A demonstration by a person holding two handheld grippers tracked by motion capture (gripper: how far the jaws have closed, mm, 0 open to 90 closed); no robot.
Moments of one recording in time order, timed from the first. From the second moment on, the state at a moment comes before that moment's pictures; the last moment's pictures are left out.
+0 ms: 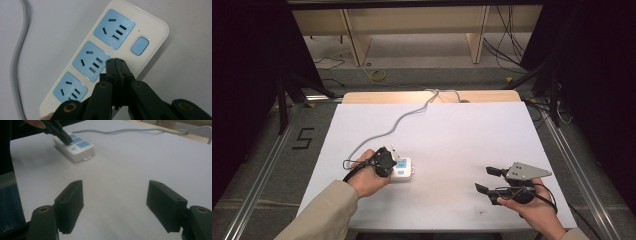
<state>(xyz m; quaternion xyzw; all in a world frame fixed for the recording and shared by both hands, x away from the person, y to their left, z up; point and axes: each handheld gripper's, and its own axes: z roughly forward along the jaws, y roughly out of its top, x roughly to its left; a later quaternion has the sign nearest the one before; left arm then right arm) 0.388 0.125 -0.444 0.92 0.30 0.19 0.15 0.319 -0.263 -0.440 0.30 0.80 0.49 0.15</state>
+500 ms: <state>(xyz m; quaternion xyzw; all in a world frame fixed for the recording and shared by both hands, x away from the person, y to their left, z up) 0.391 0.132 -0.444 0.91 0.32 0.17 0.18 0.319 -0.264 -0.440 0.30 0.80 0.49 0.15</state>
